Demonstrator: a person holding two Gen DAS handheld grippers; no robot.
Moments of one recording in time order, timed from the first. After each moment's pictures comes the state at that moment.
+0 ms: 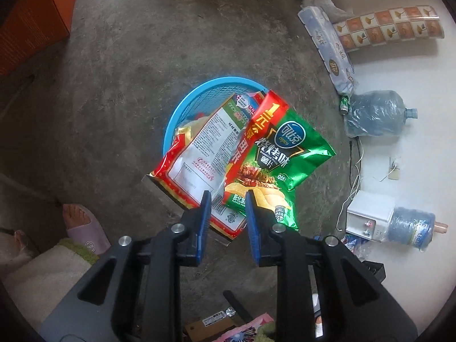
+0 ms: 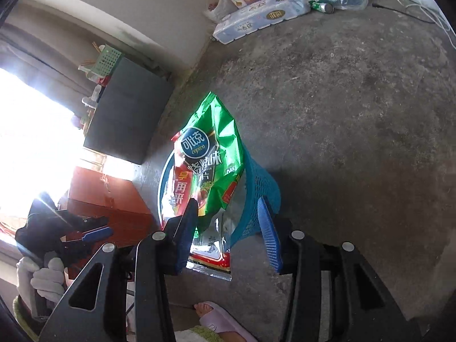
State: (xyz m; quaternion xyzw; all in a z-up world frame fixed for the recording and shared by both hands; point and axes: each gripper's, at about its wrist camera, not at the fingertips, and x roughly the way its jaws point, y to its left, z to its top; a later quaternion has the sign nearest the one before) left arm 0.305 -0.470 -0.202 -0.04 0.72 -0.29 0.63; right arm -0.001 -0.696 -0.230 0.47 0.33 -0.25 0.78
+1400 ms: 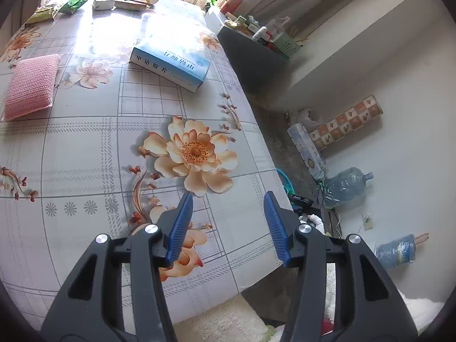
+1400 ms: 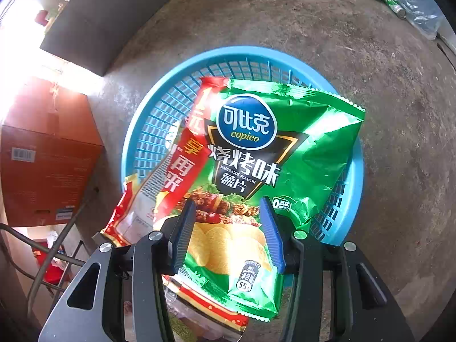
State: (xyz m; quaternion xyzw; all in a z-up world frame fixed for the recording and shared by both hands) left arm 0.193 -0.021 0.005 -0.18 0.50 -0.27 0.80; right arm 0.181 -0.665 -0.264 0.38 0.53 -0.19 0.73
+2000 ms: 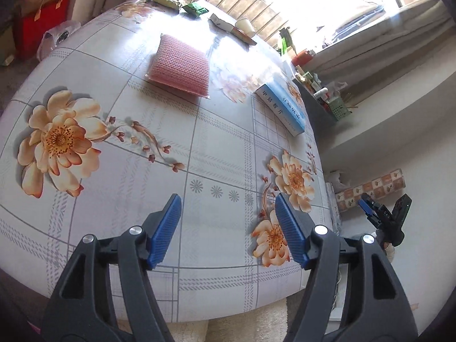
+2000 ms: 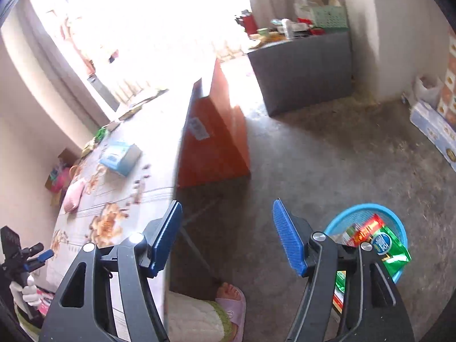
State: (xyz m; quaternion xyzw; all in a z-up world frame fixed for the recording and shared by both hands) left arm 0.156 0.132 -0.033 -0.30 0.46 -0.11 0.83; right arm 0.249 -0.407 0.022 0.14 0.40 0.12 0.90
